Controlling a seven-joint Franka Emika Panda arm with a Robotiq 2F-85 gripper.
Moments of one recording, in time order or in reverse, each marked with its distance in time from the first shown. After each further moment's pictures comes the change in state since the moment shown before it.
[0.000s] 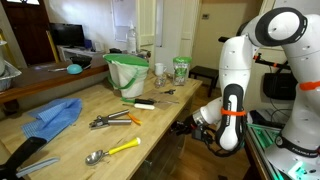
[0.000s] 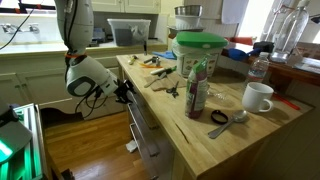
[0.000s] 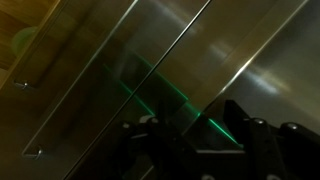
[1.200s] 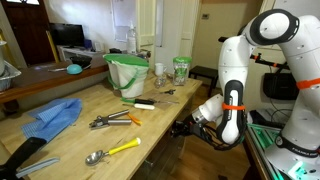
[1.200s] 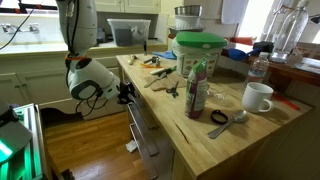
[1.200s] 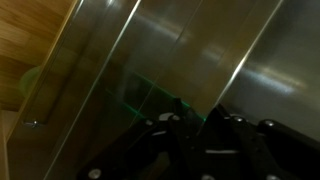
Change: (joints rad) arm -0.142 0.004 0.029 0.004 -0.223 -0.069 0.230
